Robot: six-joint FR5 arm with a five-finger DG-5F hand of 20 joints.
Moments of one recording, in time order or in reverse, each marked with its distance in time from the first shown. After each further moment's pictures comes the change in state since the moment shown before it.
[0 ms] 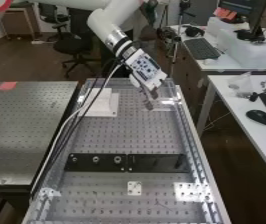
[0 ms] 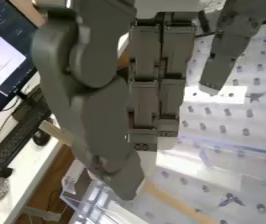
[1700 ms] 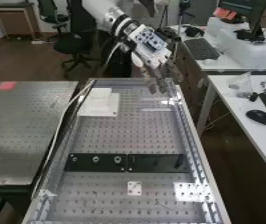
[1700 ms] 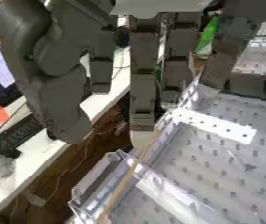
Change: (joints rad) arm 0.004 0.071 0.063 -0.026 0.017 -0.358
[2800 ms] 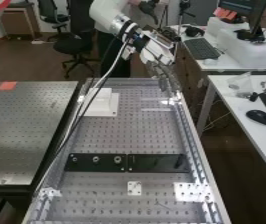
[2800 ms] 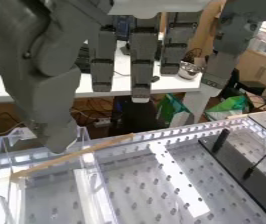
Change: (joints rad) arm 0.028 -0.052 0.033 0.118 0.035 -0.724
